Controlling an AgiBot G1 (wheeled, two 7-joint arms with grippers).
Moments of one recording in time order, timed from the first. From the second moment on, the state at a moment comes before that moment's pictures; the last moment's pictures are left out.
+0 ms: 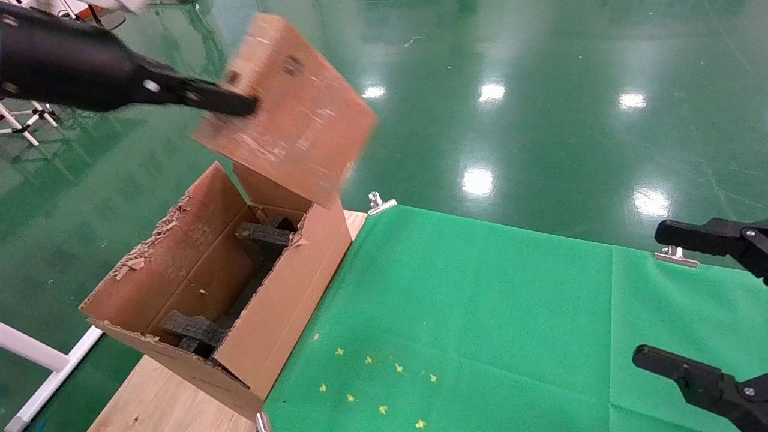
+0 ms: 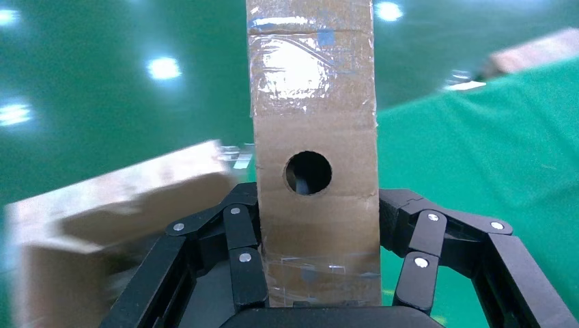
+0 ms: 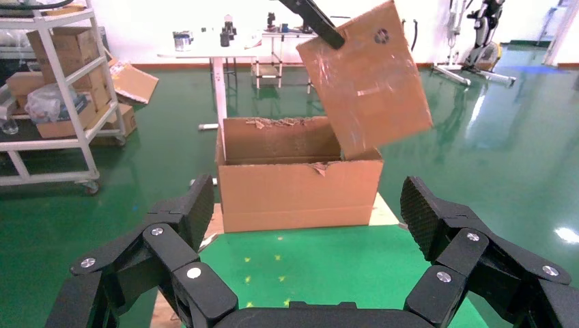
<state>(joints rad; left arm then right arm) -2.12 0.51 0.97 -0.94 1.48 1.47 -1.07 1.07 -0.57 -0.36 1.23 -0.66 -1.44 0.13</state>
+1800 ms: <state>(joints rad) -1.88 0.65 1.01 -0.01 1.62 1.07 -0.47 1.07 -0.57 -0.36 1.23 -0.66 -1.44 0.13</state>
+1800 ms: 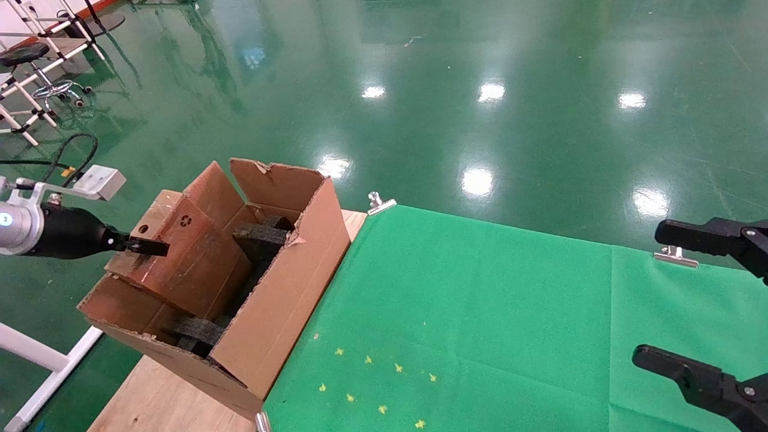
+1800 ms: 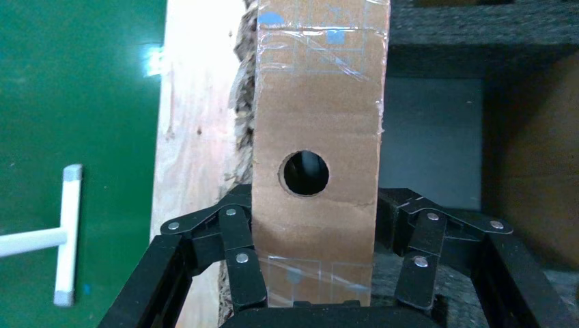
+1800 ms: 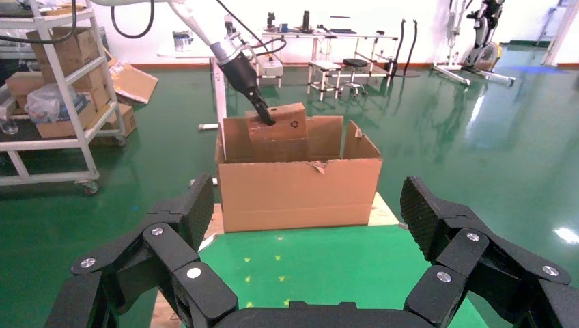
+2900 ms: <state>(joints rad) -1.69 0.73 0.94 0.01 1.53 0.89 -0.49 1.07 -0.57 -0.36 1.23 -0.66 -1.44 0.13</state>
